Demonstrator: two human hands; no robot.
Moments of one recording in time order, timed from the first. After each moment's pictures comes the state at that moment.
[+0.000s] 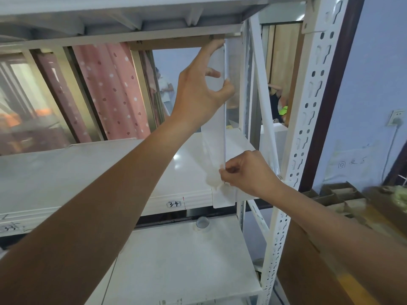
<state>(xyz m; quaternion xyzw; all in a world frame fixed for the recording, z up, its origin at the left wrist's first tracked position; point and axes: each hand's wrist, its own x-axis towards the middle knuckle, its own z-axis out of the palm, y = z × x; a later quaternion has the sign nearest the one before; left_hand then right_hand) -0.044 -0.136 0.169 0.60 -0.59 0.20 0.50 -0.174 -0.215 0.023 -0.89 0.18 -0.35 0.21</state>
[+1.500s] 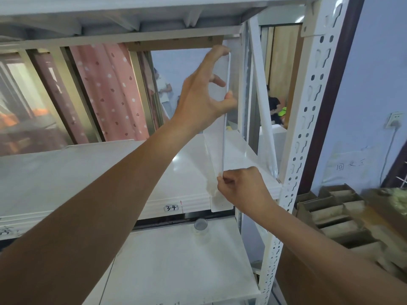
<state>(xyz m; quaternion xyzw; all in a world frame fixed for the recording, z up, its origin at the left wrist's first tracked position) -0.041 -0.142 0.166 0.59 -0.63 0.18 0.48 -0.168 -0.202 -0.005 -0.88 0.18 -0.42 0.11</state>
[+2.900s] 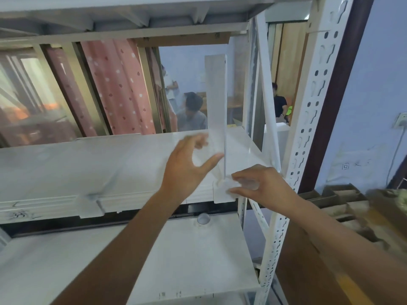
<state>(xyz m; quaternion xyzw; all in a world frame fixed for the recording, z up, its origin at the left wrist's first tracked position) -0.038 -0.076 0.032 0.69 -0.53 0.13 0.48 -0.219 -0.226 -0.012 -0.92 0.15 -0.32 0.19</state>
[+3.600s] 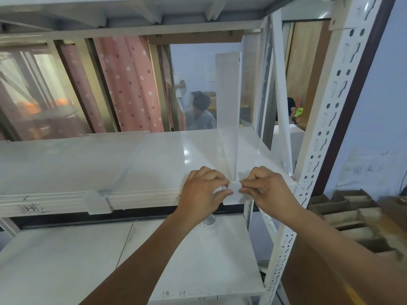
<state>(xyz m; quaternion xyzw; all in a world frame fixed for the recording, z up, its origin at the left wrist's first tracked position) -0.019 -0.088 -0.053 0.67 -0.62 0.24 0.34 -0.191 -0.228 -0.037 -0.90 0.07 -0.40 0.13</state>
